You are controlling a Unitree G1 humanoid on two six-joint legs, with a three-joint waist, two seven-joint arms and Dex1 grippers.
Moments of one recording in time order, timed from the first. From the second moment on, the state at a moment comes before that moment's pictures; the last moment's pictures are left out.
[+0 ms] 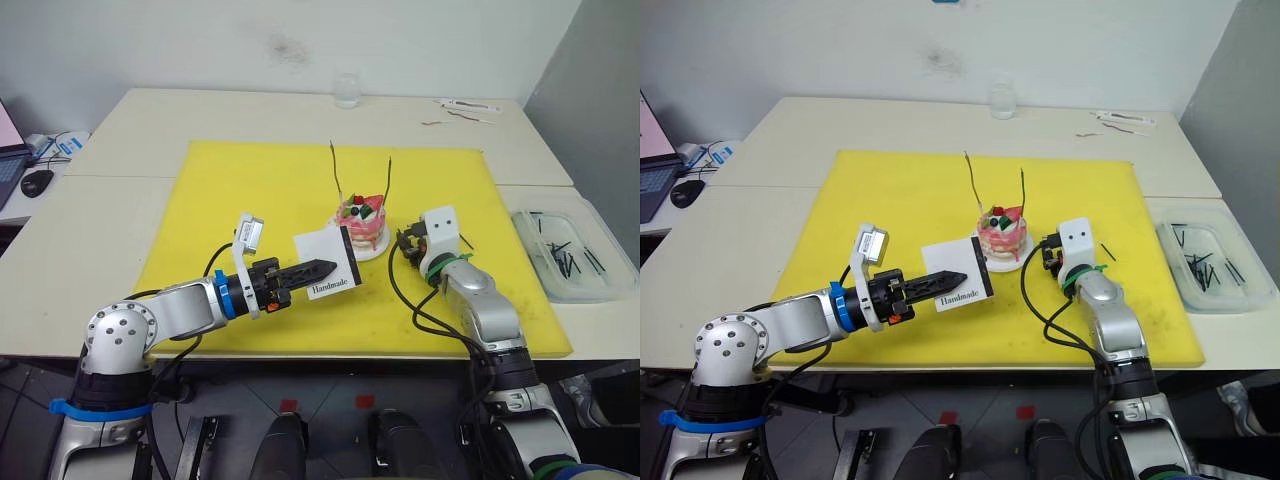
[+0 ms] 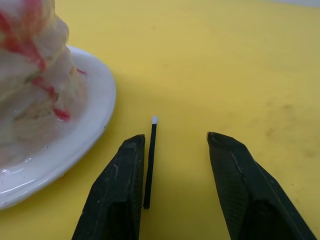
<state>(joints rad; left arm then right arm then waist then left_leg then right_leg) -0.36 0.59 0.12 -0.21 -1.66 1.12 -0.14 -0.50 -0.17 0.02 0.11 0.06 0.51 0.20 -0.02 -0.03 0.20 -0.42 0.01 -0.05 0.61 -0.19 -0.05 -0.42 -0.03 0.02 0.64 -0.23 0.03</state>
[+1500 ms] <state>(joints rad) -0.34 0.54 0.09 -0.25 -1.59 1.10 -0.17 -0.11 -0.80 -0.03 -0.24 0.30 0.51 0.91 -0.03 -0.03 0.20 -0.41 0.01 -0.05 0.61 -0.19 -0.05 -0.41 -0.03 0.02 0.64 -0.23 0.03</state>
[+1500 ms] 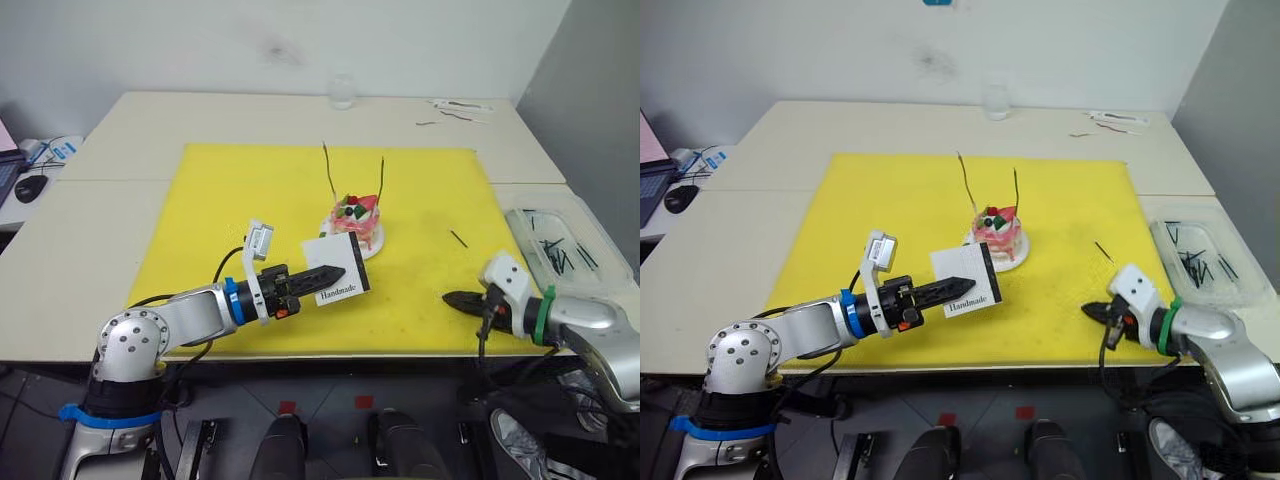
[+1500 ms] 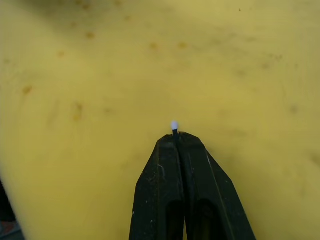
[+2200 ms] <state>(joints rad) -0.36 0.54 0.05 -0.26 -1.50 1.10 -0.22 -0.23 -0.86 -0.04 -0.30 0.30 0.46 0.94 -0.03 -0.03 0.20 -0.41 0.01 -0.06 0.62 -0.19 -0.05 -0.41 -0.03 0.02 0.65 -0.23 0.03</state>
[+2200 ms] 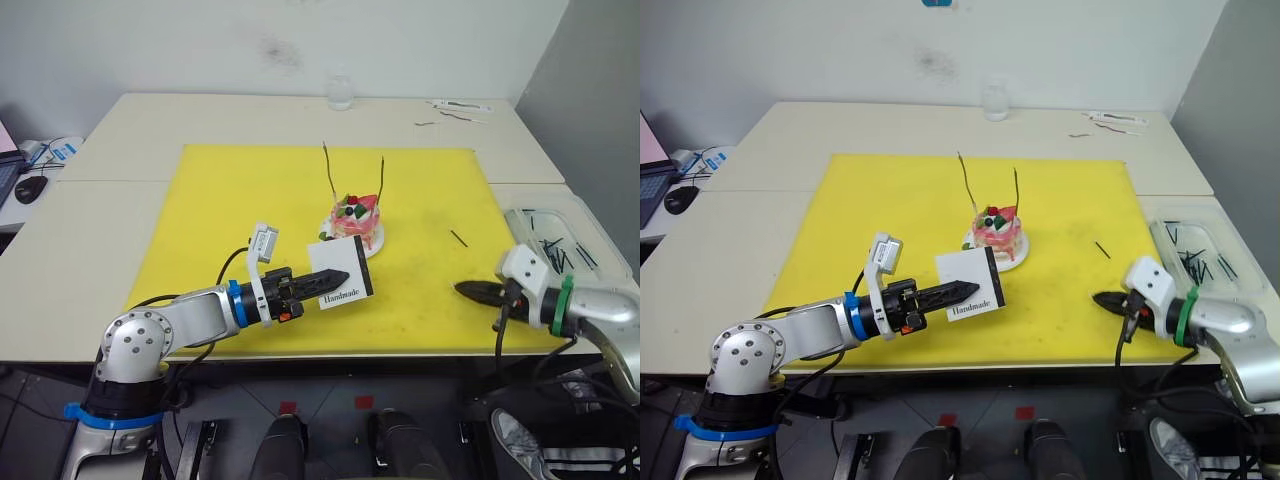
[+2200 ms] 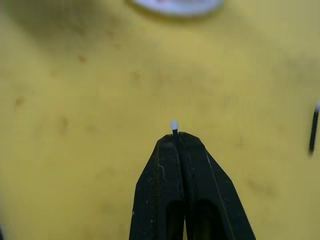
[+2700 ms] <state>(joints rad) -0.45 0.39 0.00 -0.22 -1.35 1.08 -0.25 -0.48 -0.83 0.14 -0.48 0.27 0.61 0.91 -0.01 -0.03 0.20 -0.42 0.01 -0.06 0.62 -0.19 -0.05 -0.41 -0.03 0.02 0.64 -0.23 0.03</state>
